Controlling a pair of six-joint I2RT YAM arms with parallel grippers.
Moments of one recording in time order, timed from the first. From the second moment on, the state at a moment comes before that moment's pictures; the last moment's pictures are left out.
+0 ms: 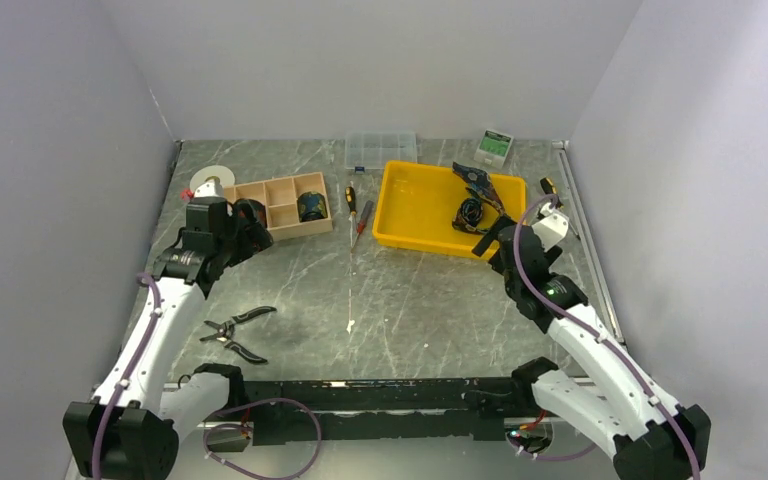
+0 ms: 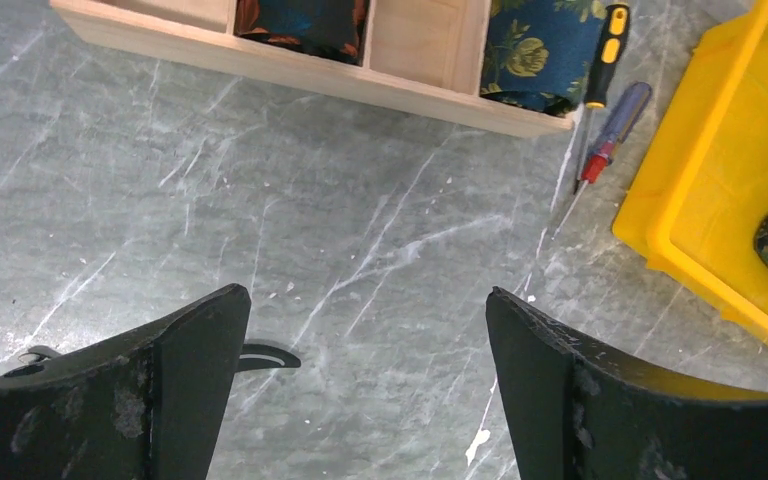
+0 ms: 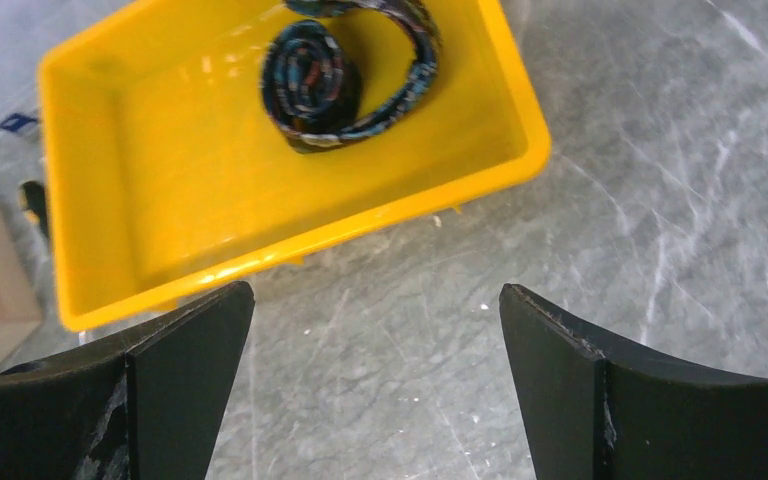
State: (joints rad) left arm -0.11 1.01 0.89 -0.61 -0.09 -0.57; right arm 0.42 0.86 0.69 -0.48 0.59 0.78
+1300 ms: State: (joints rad) left arm -0.18 0.88 0.88 -0.55 0.00 -0.54; right arm 0.32 1.84 1.25 -0.32 0.41 0.44
